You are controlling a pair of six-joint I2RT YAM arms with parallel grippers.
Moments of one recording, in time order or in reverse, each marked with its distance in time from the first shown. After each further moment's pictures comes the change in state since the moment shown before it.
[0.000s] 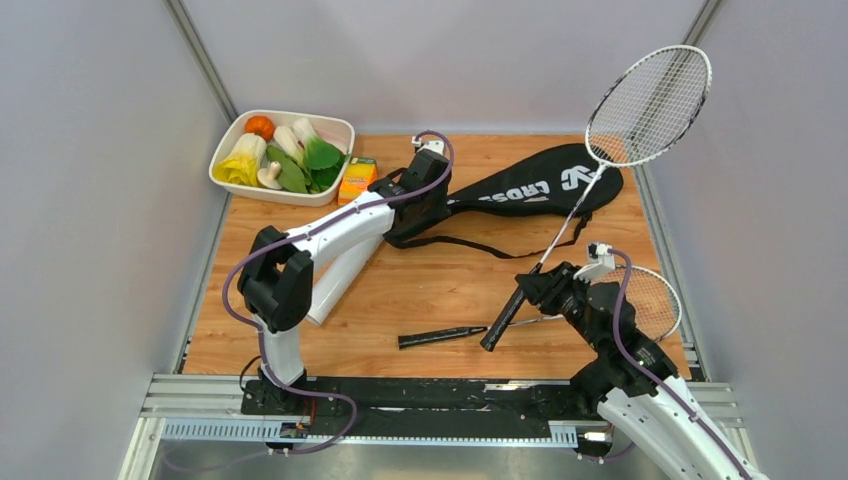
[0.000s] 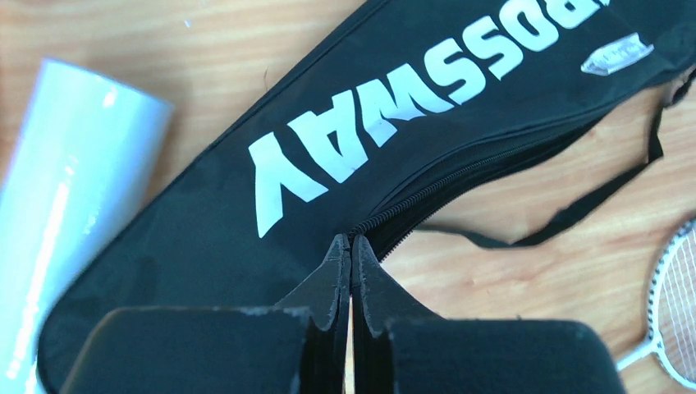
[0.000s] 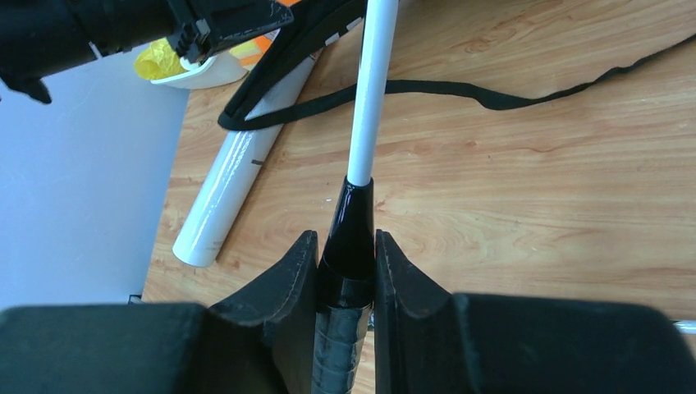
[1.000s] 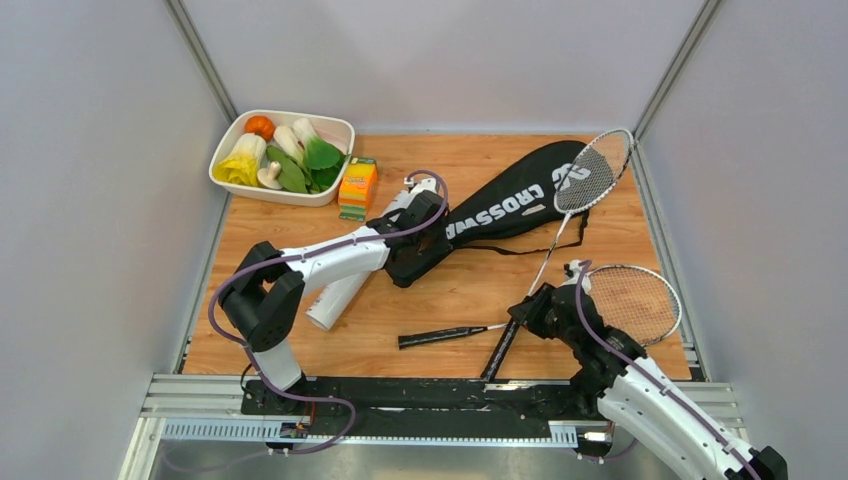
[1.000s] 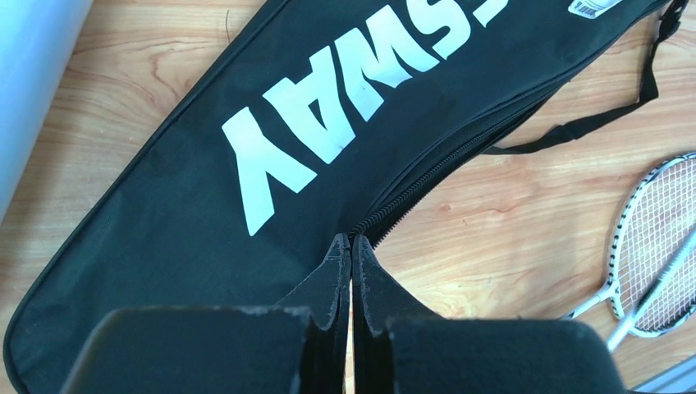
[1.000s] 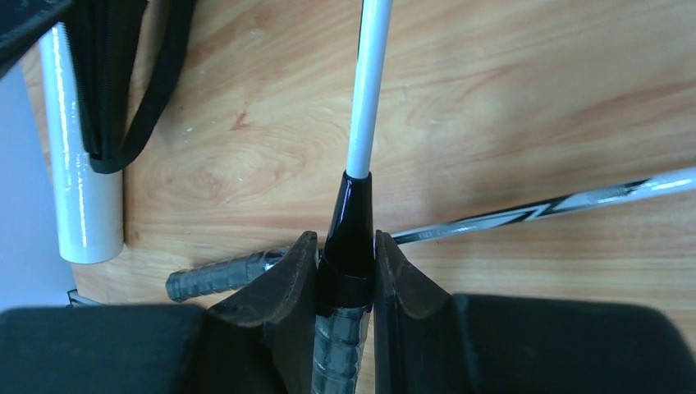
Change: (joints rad) left arm -0.106 -0.170 -0.391 0.195 -0.004 -0.253; right arm 0.000 0.159 -0.171 -0.037 -0.035 0.174
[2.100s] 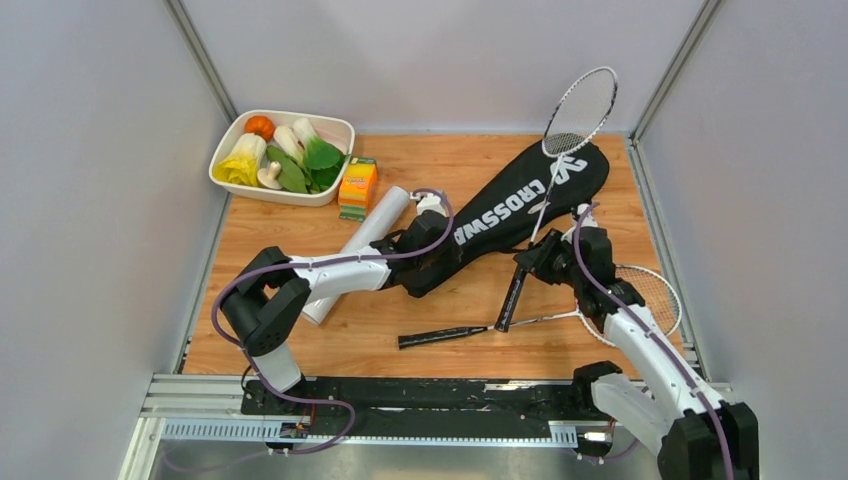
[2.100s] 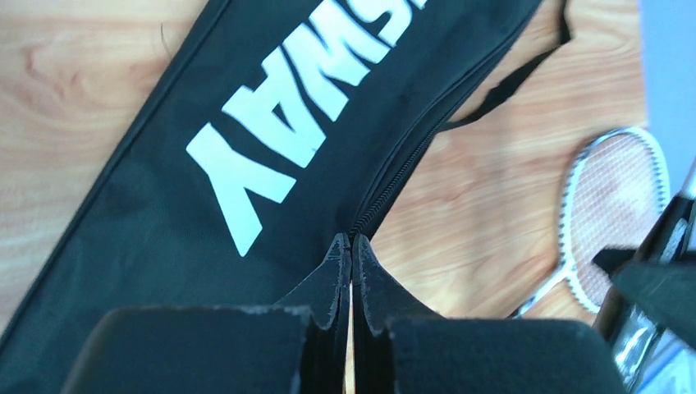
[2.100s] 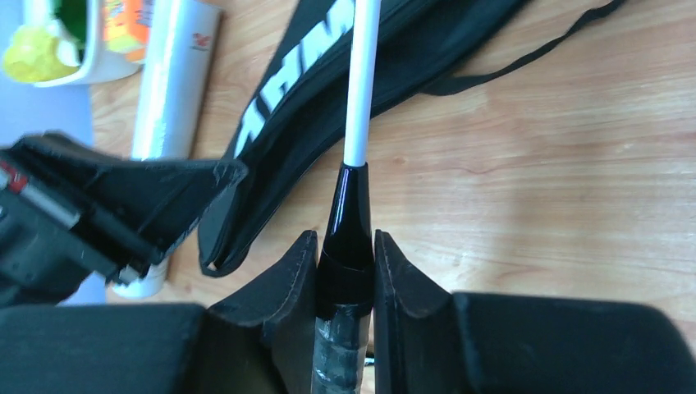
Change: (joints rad) left arm -0.069 -0.018 -0.195 0.314 0.013 -0.021; right arm -0.330 0.444 0.276 0.225 -0.252 -0.256
